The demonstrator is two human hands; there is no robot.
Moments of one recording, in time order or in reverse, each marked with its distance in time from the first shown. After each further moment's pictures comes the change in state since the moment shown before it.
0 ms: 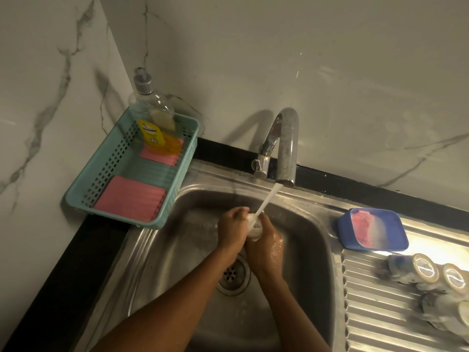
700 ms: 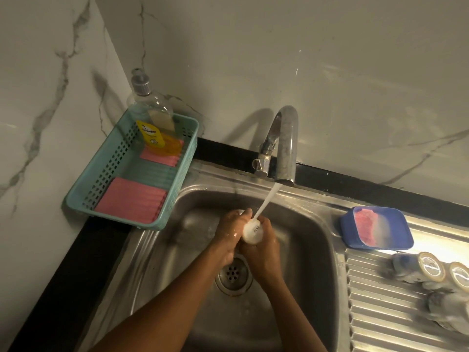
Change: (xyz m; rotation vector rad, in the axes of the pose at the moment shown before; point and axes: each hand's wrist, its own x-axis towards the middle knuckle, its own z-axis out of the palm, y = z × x) left_hand -0.005 0.008 -0.015 -0.169 -0.222 -0.216; right_hand -0.009 -0.007 -0.002 0.287 -0.116 0.160
